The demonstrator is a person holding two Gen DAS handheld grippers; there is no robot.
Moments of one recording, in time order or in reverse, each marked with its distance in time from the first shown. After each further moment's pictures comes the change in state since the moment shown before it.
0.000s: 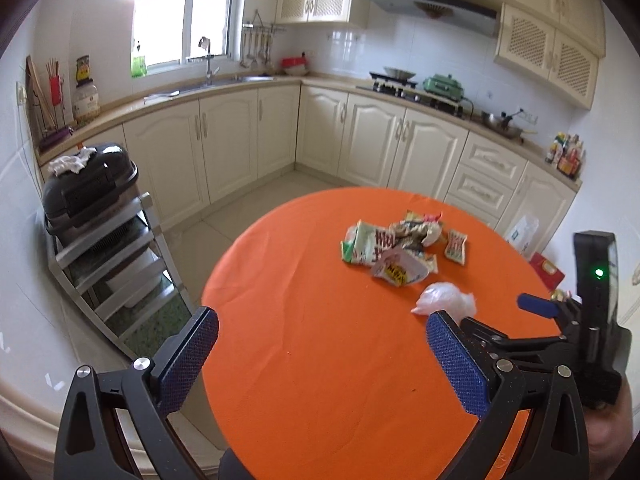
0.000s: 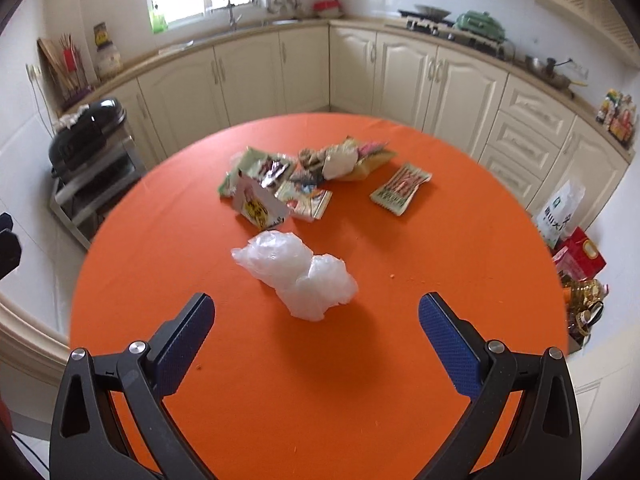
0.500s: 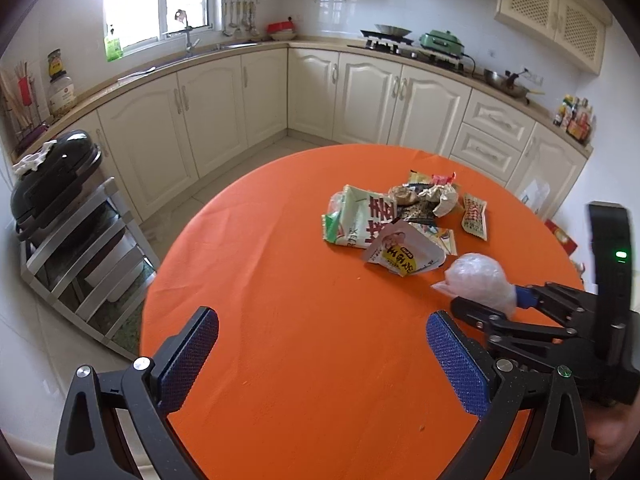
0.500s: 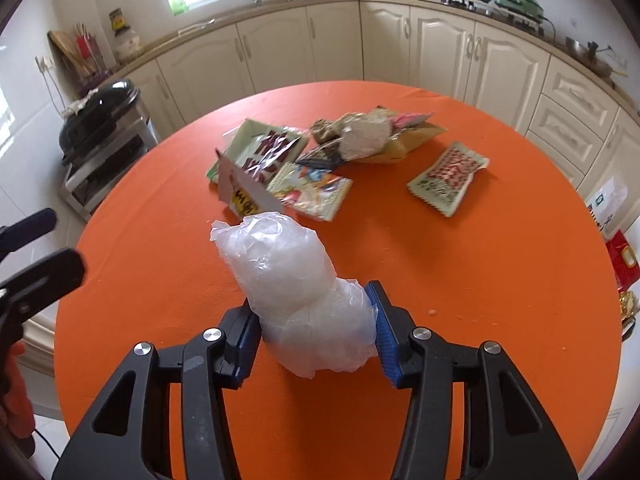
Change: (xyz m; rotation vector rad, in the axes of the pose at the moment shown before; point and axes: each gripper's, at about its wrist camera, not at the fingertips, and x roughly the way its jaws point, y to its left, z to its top) left arm 0.139 -0.050 0.077 0.052 0.125 0.006; right arm 0.056 -0.025 0.012 -0.009 0.059 0.140
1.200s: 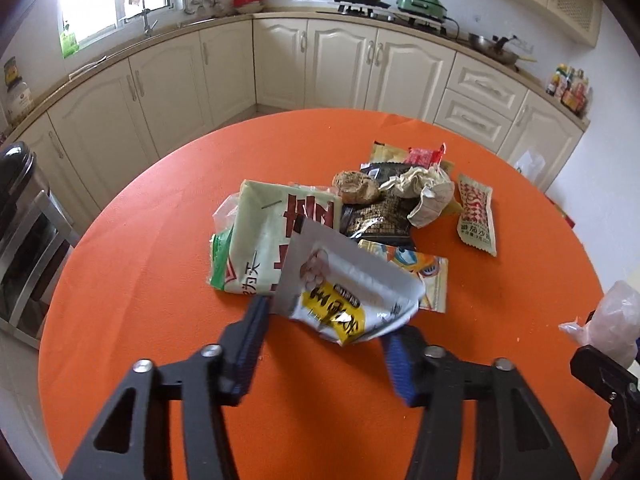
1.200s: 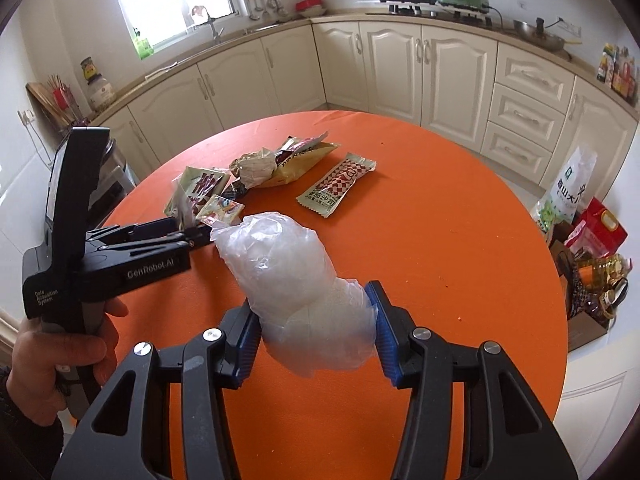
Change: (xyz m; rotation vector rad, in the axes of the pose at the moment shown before) left arm 0.190 -0.061 0.096 0.047 0.096 -0.068; right arm -0.060 -0.063 -0.012 0.126 -0.080 -0.045
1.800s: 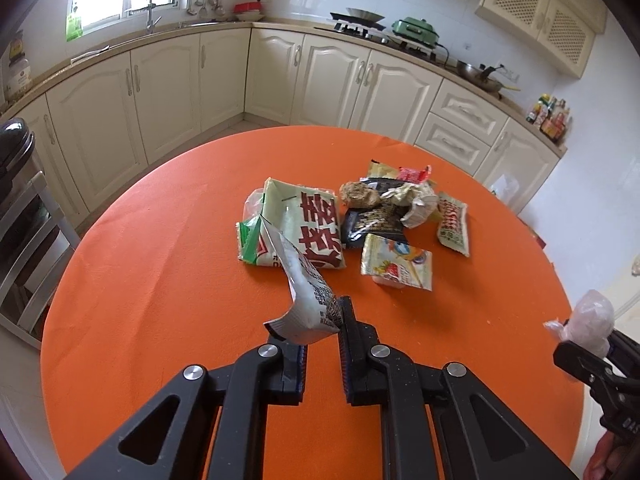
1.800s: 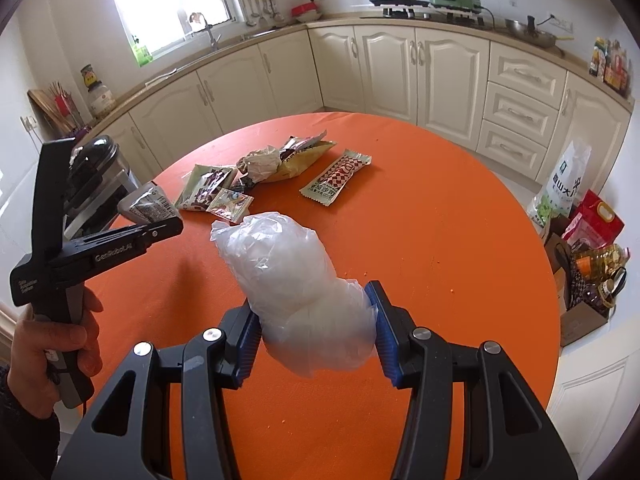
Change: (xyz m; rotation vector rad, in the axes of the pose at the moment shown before) left arm -0.026 0.055 -0.027 -0.050 -0.058 -0.101; right arm -0.023 0.002 -0.014 0.026 -0.022 0.000
